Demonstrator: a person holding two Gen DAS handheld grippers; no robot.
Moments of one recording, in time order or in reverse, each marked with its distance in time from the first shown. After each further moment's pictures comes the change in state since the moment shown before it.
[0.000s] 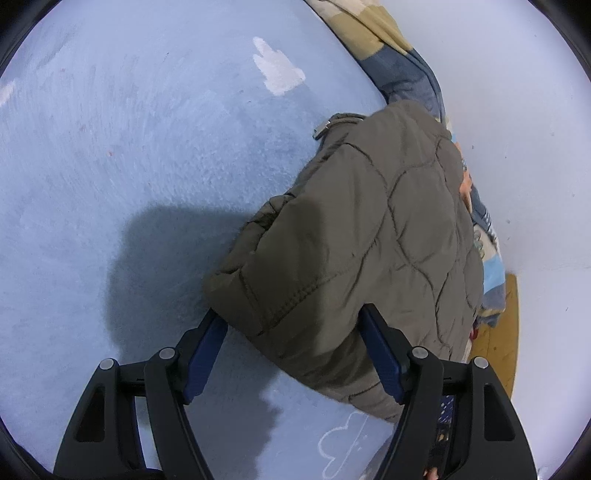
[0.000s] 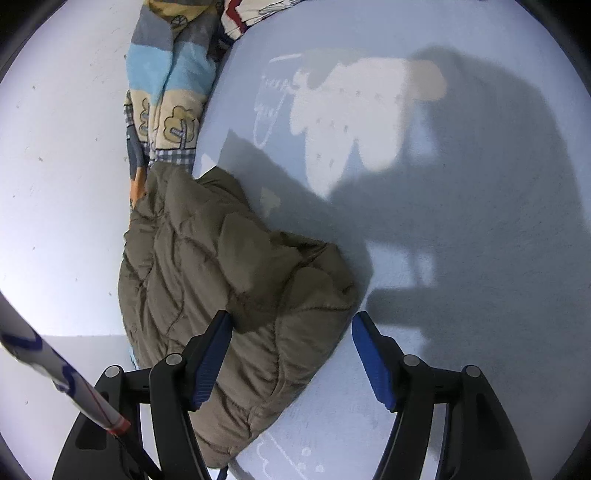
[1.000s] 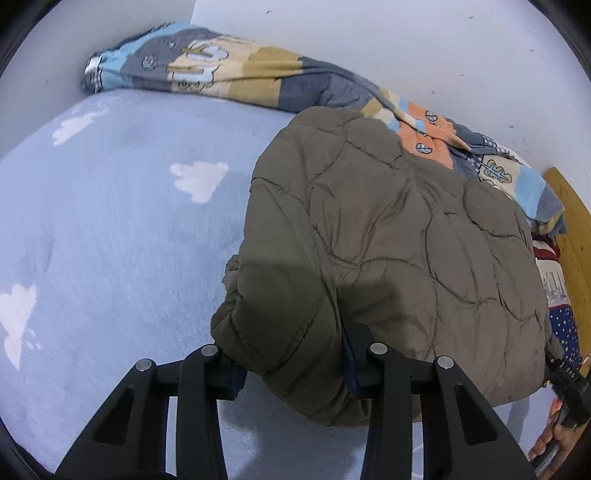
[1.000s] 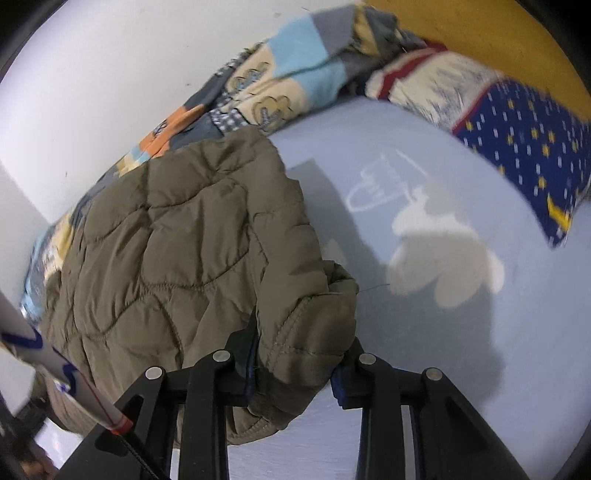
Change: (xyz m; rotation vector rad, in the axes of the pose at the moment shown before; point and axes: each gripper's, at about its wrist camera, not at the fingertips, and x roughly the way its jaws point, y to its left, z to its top) left arm -0.010 -0.086 -0.025 0.584 -0.253 0.296; right arm 0.001 0.110 -0.050 -0.769 -0.184 -0.334
